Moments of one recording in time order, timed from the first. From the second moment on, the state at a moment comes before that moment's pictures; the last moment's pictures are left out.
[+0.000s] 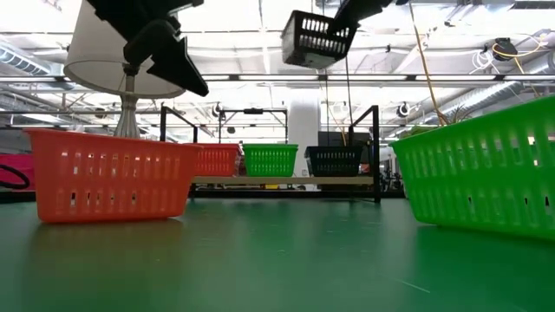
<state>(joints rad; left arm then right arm) -0.30 1.36 0.92 -0.46 -0.73 -0.11 0.03 1.31 1.29 -0.68 0.37 -0.41</state>
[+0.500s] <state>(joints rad) -0.30 1.36 0.83 -0.27 -0.69 -0.03 -0.22 1.29 1.29 -0.72 0.26 -0.49</state>
